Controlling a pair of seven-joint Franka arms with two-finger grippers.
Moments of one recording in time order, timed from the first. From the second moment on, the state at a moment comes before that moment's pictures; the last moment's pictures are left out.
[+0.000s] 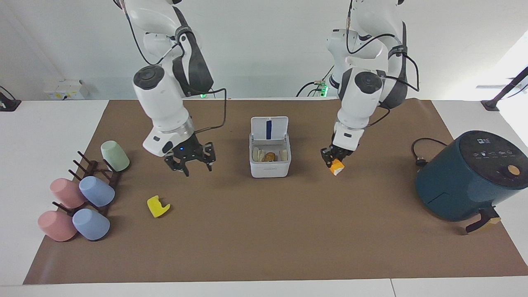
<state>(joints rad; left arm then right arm) -0.47 0.12 0.01 -1.96 -0.01 2.19 -0.68 0.02 0.24 0.17 -1.72 0.05 2.13 -0.09</state>
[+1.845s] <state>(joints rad) -0.37 -0.01 0.03 -1.90 -0.03 2.04 -0.26 -0.08 0.45 0.07 -1.84 0.07 2.43 -0.54</state>
